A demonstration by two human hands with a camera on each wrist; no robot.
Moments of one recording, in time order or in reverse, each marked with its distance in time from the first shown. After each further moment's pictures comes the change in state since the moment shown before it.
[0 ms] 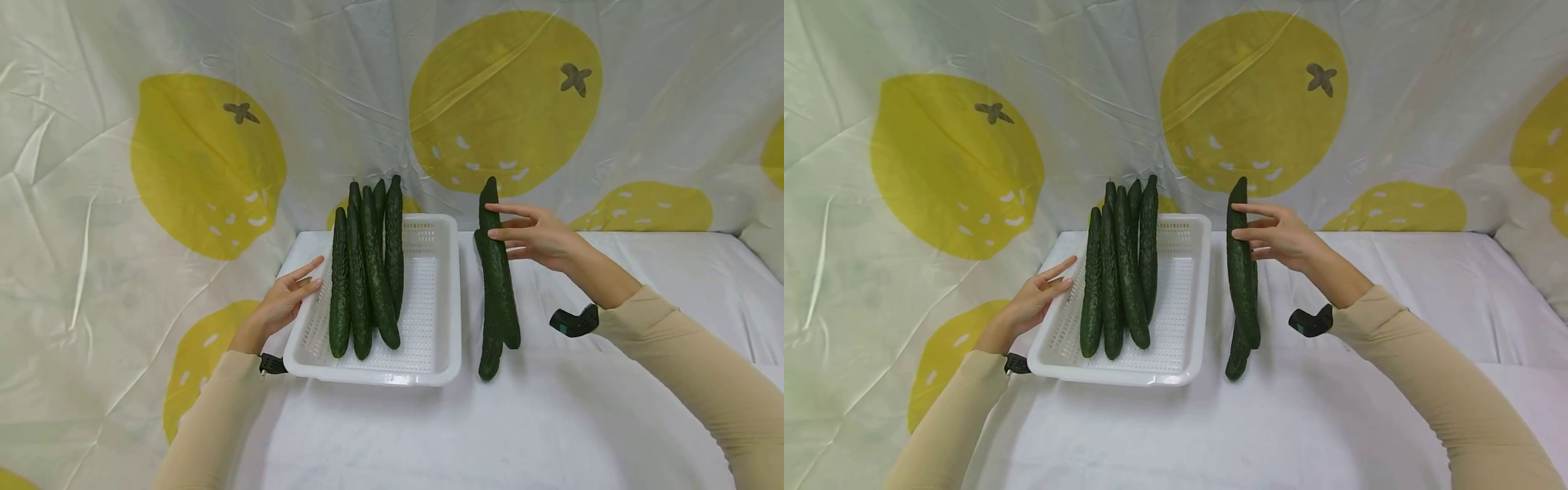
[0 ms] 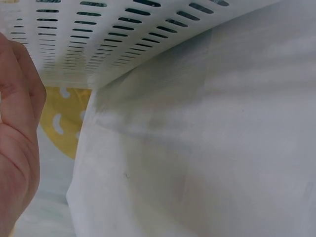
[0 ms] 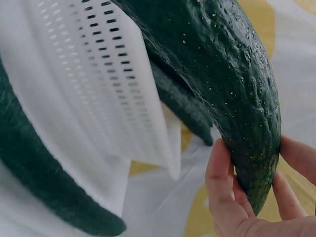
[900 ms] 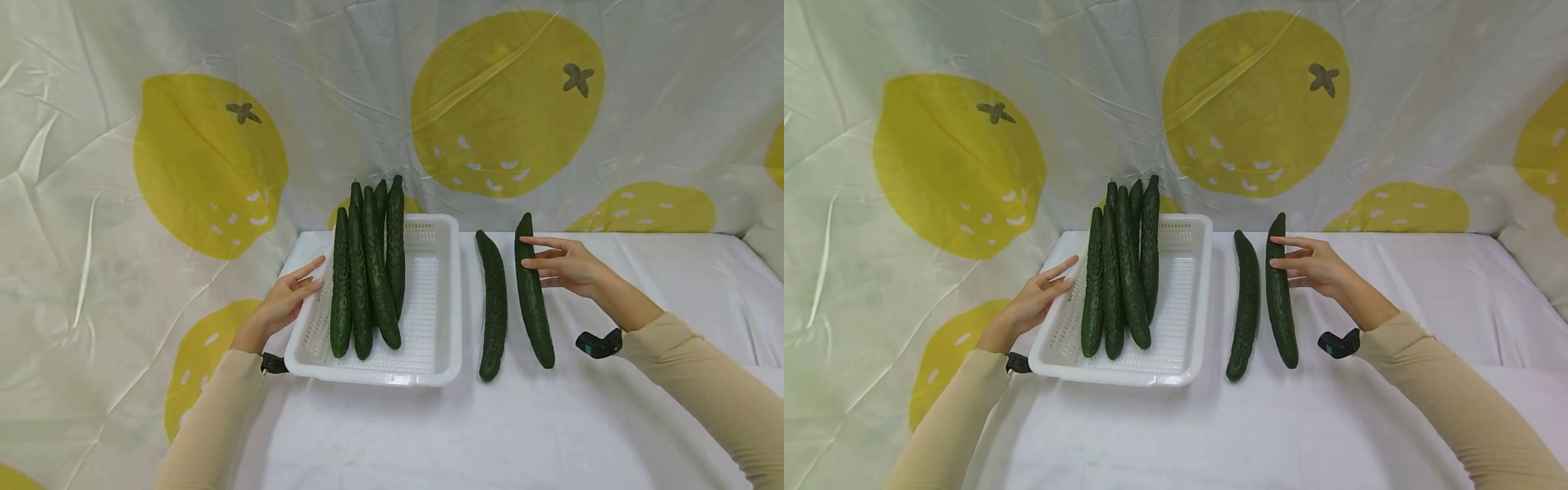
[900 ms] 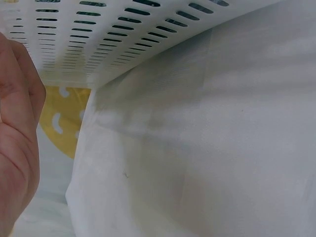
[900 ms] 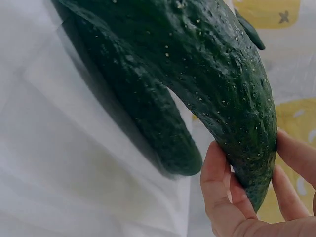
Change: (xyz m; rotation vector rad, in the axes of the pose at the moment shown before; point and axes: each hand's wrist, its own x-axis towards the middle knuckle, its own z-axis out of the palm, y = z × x) left_hand -0.001 0.001 0.000 -0.006 -0.015 -0.010; right_hand -0.013 0.069 -0.047 -0.021 0.085 0.101
